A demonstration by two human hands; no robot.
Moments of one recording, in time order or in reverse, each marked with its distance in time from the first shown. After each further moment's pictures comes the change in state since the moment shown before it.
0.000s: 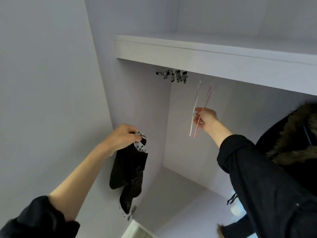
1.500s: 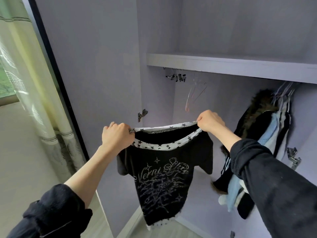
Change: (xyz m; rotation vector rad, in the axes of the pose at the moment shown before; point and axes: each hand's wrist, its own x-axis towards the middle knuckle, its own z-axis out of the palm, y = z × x) left_hand -0.319 -0.043 -0.029 0.664 0.455 0.060; right_hand -0.340 0.046 -0.107 -1.231 0.013 -0.465
